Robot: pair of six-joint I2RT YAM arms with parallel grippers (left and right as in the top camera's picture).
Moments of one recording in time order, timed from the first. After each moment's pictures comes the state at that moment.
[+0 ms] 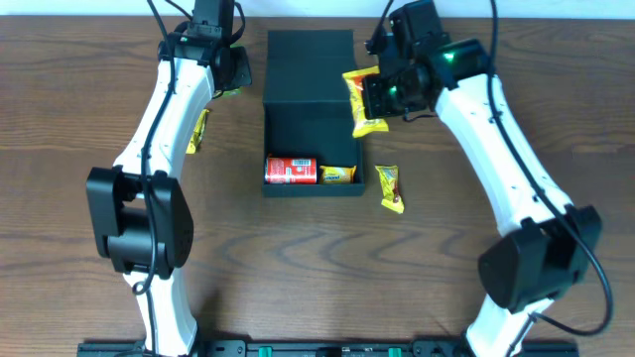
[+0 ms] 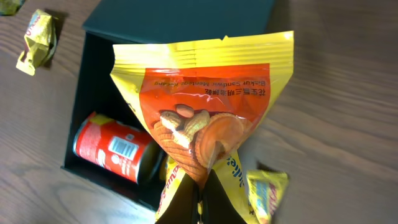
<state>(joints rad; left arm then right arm) -0.16 2.06 1.85 -0.86 -0.09 -0.32 0.34 1.93 1.86 -1.07 -0.23 0.17</state>
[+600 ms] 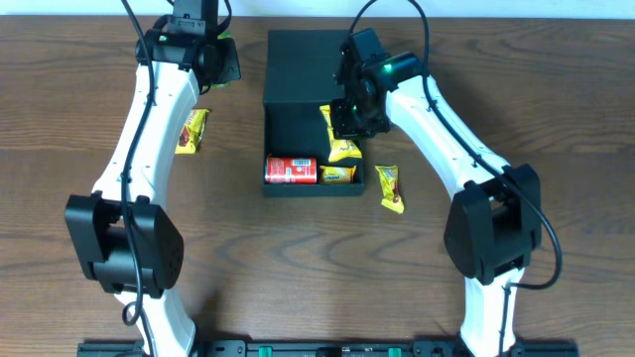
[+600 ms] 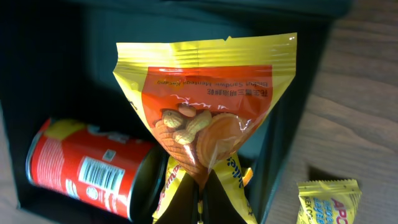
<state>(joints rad) -0.14 1.96 1.85 -0.90 -0.10 -0.27 0.43 2.12 1.85 -1.05 -0.18 0.34</state>
